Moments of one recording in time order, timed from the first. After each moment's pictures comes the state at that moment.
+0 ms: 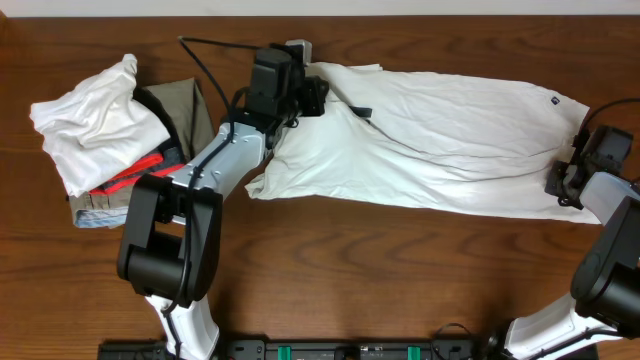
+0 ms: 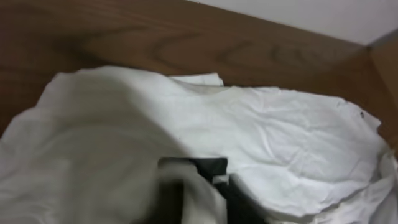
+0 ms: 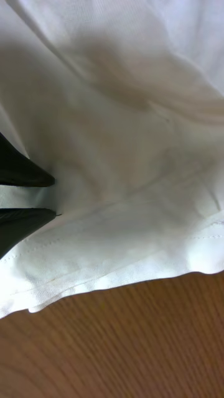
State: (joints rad) left arm -0.31 1.94 1.27 0.06 0.34 -0.41; right arm -0.48 1.83 0.93 -0.18 0.18 -0.14
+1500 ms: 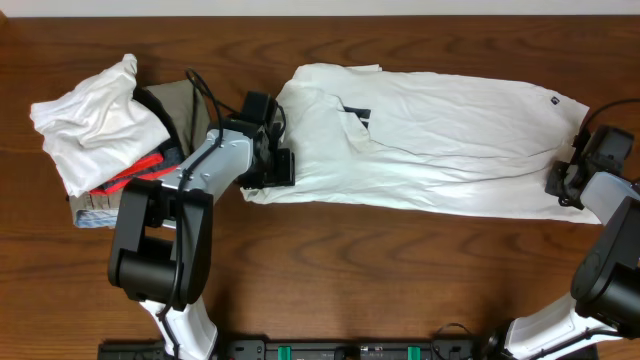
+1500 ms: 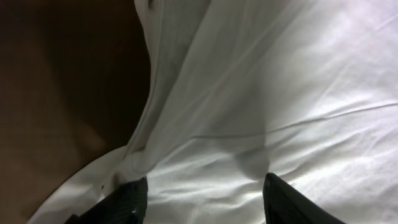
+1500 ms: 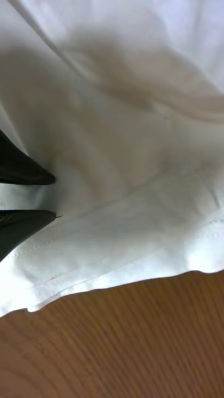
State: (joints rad) left arm -0.25 1.92 1.20 -0.72 0.19 -0.28; right arm -0.48 1.83 0.93 -0.19 0.17 -0.14
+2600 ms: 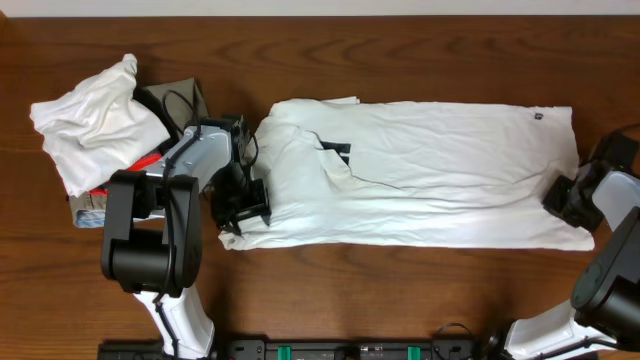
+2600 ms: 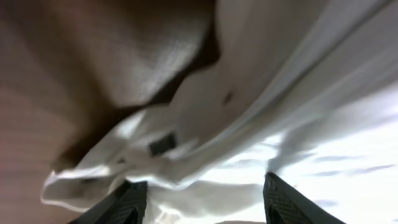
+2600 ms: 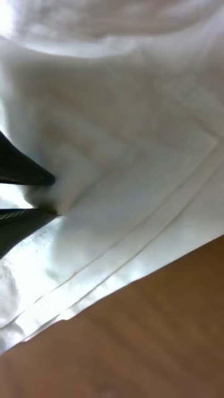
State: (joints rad) left arm -0.13 1.96 1.19 -1.16 0.22 -0.33; right arm -0.52 1.78 0.97 -0.59 0.13 0.15
